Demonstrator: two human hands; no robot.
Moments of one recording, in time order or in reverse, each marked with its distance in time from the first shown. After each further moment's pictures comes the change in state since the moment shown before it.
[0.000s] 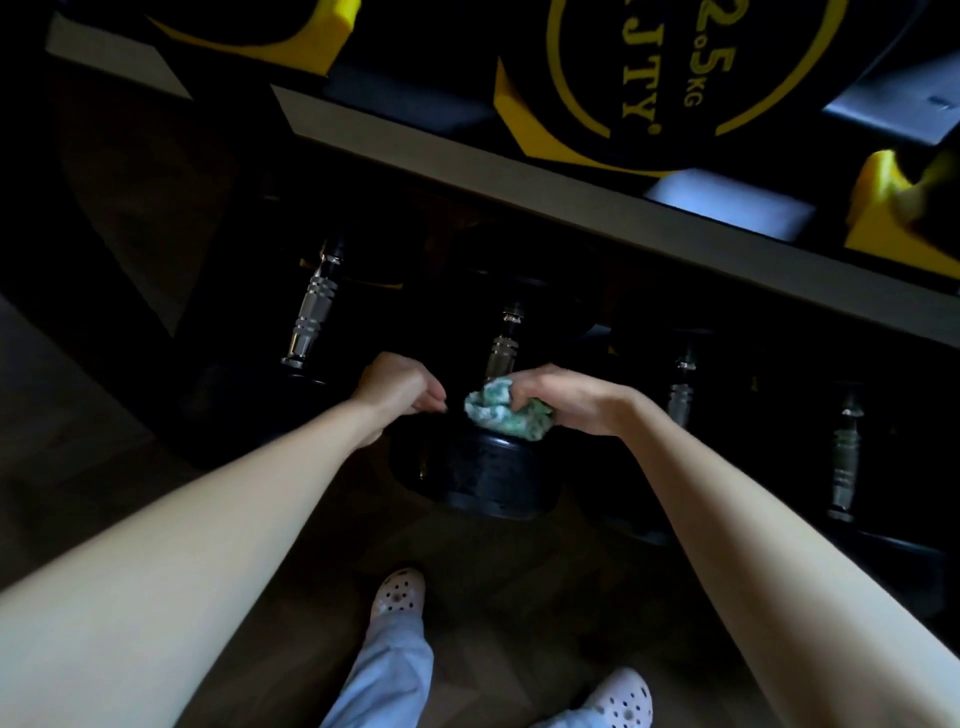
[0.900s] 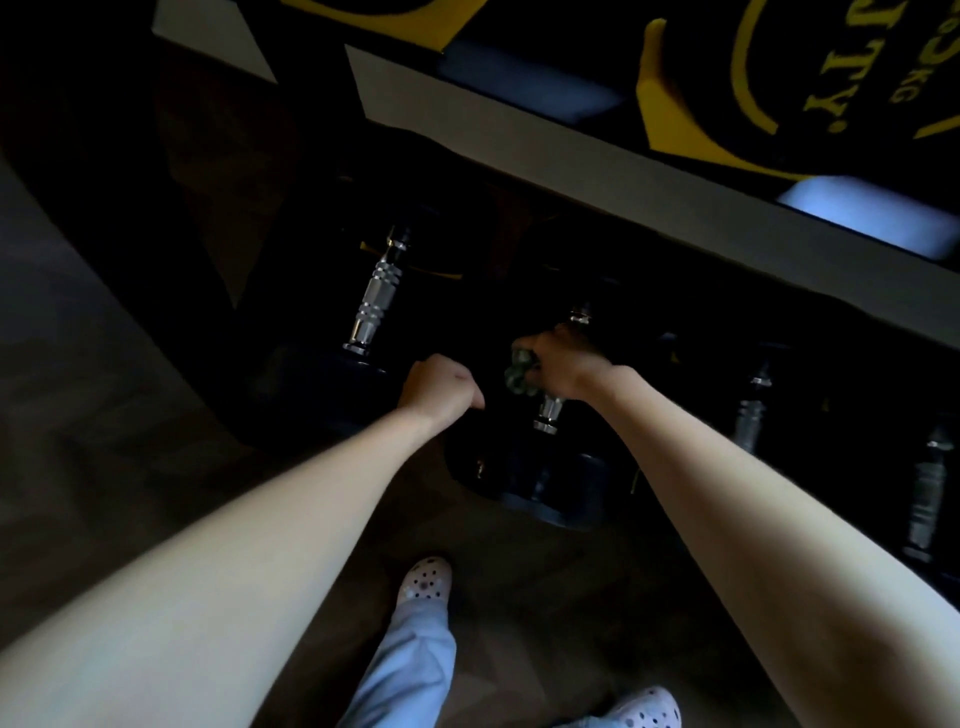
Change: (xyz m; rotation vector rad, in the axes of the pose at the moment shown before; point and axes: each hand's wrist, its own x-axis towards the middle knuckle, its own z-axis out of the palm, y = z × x) left_hand 0.001 -0.020 -0.016 0.235 0.095 0.080; right_hand 0.071 -0.037 0.028 -1.052 0.290 -0.121
